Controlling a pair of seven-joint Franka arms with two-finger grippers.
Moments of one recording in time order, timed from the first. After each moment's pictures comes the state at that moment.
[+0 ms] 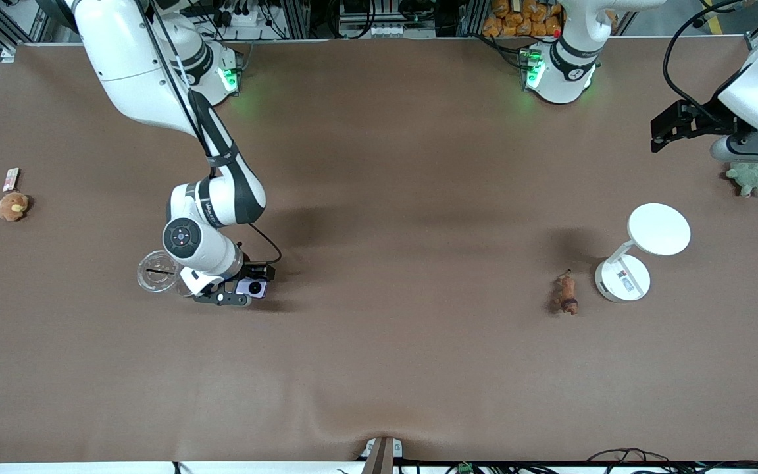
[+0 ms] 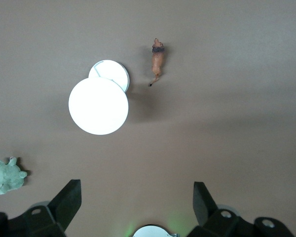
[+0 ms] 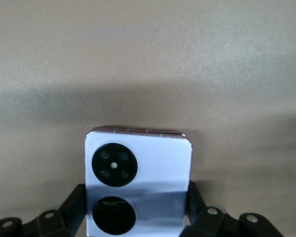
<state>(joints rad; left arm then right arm) -0.10 -0.07 -0.03 -1.60 0.03 1.50 -0.03 0.41 0.62 -0.11 -1.88 0.20 2.46 0.25</state>
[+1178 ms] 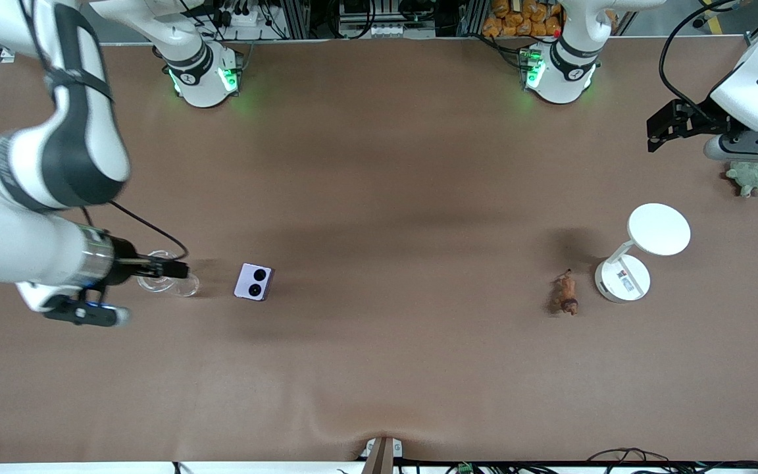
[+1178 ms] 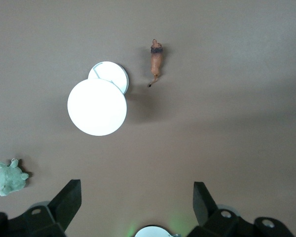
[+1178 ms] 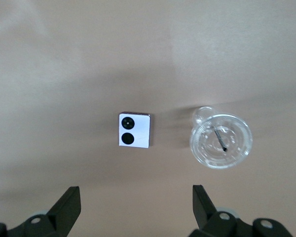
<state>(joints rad) -0.10 -0.07 -0.05 -1.60 0.03 1.50 -0.03 0.16 0.49 -0.08 -1.19 0.21 1.55 0.23</state>
